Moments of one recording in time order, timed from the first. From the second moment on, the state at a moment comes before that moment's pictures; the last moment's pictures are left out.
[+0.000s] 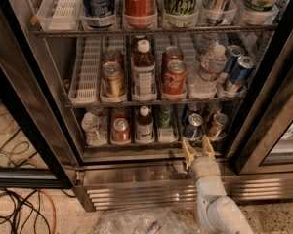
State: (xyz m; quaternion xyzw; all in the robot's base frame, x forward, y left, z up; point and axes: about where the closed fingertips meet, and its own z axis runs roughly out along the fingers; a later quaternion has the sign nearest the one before) arm 0.596 -0.205 0.593 -0.03 0.69 0.03 0.73
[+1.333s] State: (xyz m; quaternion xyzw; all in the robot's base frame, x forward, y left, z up) arm 0.607 -0.203 0.597 -0.03 0.68 0.02 0.73
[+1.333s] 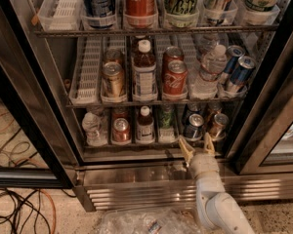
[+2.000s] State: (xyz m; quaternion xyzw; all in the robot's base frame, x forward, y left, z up) arm 0.632 -0.198 0.602 -0.04 0.68 0.02 0.73
